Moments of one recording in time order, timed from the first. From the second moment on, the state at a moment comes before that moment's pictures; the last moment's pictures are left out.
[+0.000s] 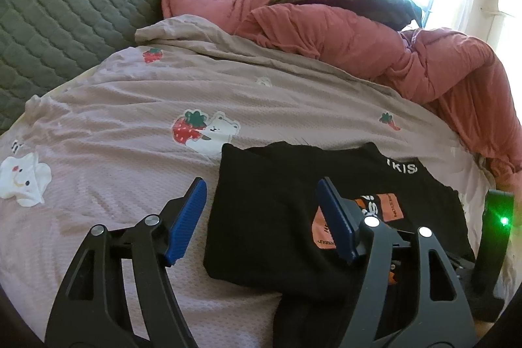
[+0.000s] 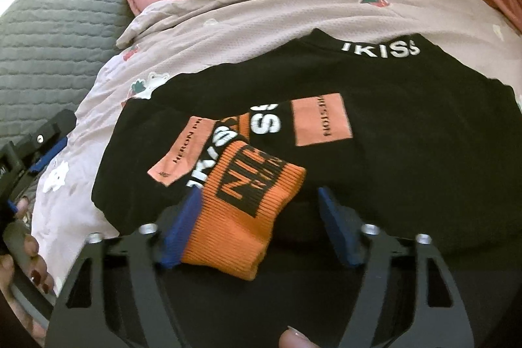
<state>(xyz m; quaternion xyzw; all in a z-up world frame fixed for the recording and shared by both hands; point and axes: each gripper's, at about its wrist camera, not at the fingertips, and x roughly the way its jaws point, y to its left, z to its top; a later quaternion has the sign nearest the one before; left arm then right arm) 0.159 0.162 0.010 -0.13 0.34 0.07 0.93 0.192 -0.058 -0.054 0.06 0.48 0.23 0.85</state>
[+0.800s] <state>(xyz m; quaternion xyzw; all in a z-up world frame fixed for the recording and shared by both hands) 0.148 0.183 0.022 -0.17 0.30 0.09 0.93 0.176 -0.073 0.022 0.03 0.34 0.25 0.91</state>
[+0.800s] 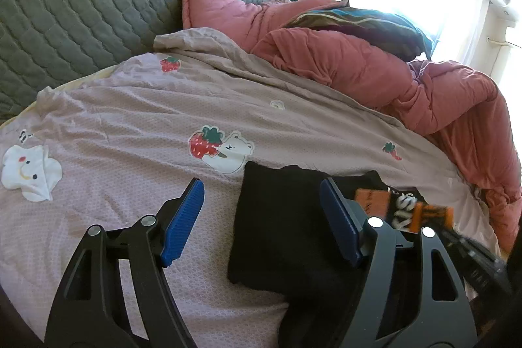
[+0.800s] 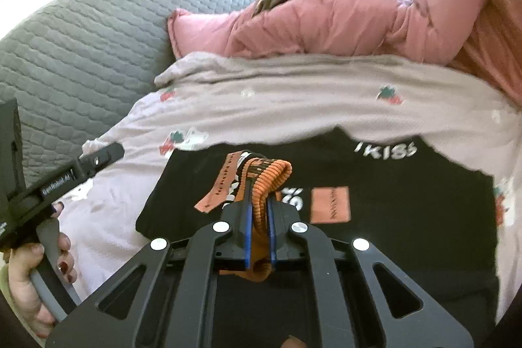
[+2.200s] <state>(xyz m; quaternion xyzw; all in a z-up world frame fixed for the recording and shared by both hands) 0.207 0.095 0.002 -0.12 0.38 -0.01 0.92 0.202 -0.219 0.011 0.04 0.32 0.06 0.94</state>
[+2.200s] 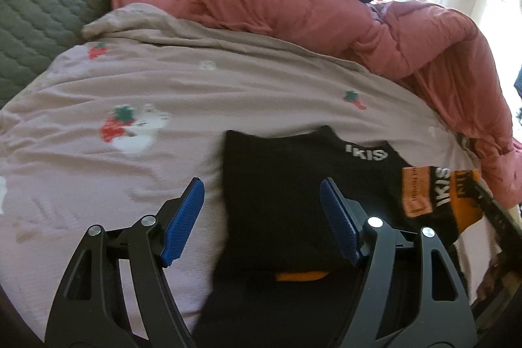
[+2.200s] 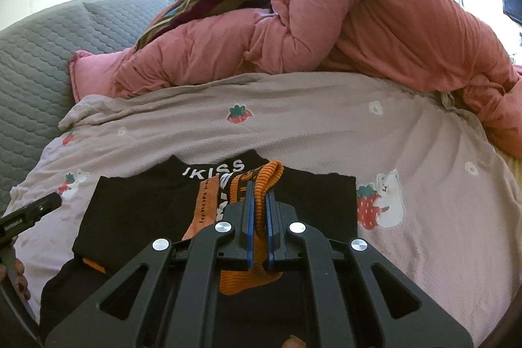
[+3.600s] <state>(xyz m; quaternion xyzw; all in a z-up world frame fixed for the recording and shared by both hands) 0.209 0.050 -0.061 0.00 0.46 -0.05 0.89 0.194 -0.163 -0.044 -0.05 0.43 0.14 0.89</state>
